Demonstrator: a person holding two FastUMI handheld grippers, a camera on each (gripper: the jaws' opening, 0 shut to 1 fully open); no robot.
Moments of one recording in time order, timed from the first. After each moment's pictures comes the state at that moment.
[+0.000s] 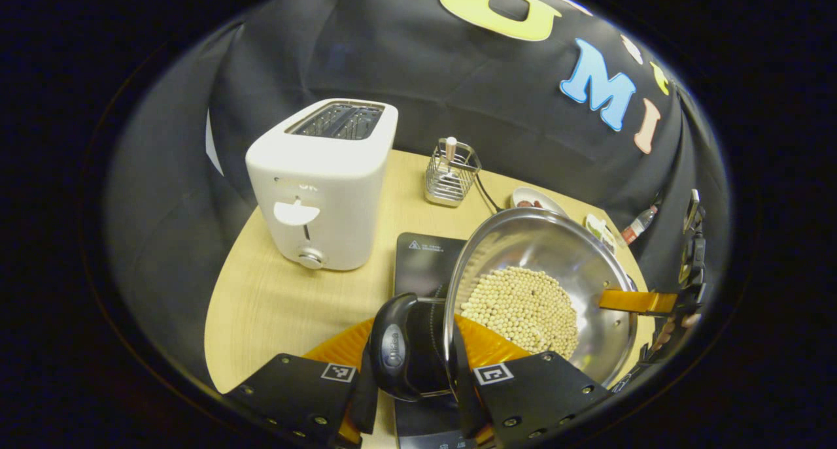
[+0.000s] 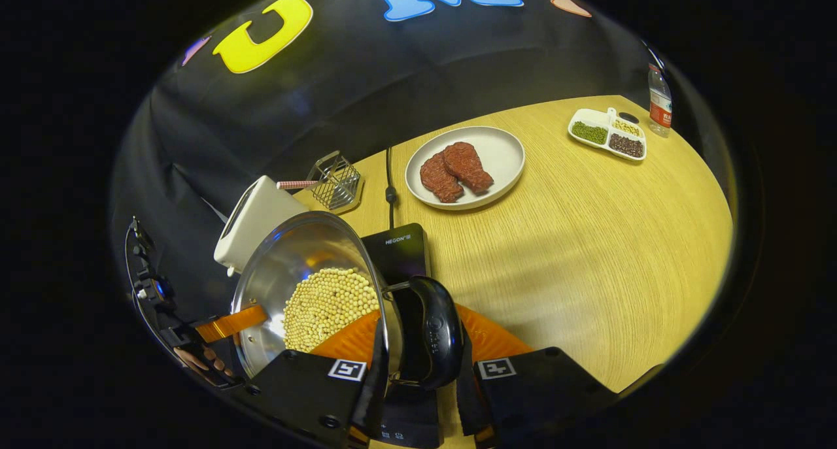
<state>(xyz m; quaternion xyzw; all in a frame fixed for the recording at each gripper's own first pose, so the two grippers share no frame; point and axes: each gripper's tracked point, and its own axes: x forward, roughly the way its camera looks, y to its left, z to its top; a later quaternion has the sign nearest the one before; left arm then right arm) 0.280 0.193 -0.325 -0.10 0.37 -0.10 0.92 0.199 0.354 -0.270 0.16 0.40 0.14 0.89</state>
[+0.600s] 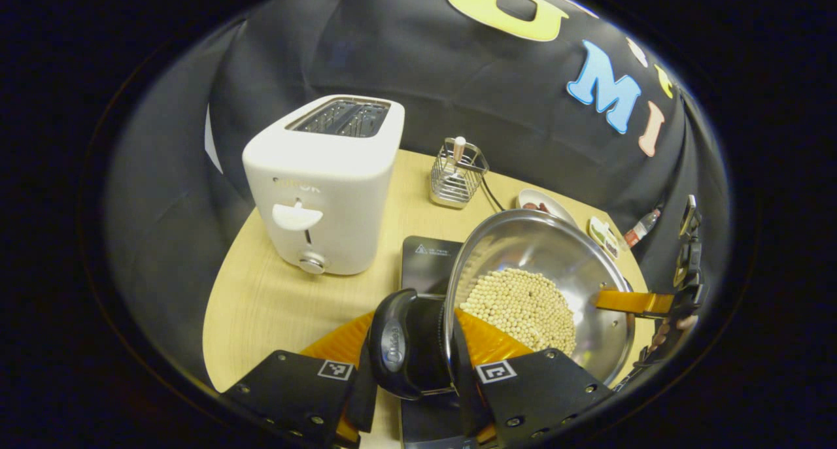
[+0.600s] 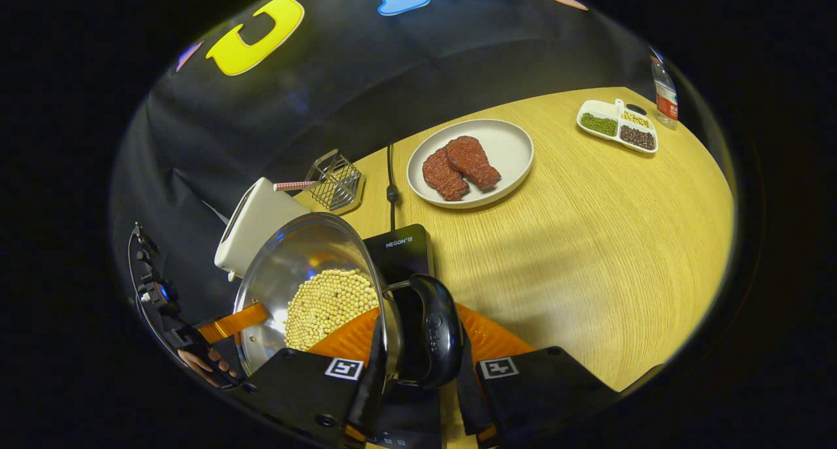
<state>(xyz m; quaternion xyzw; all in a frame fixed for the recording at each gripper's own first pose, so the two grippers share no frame) 0.282 0.200 -0.327 -0.11 0.38 -0.10 0.91 0.202 0.358 -0.277 0.18 0.41 0.15 0.88</state>
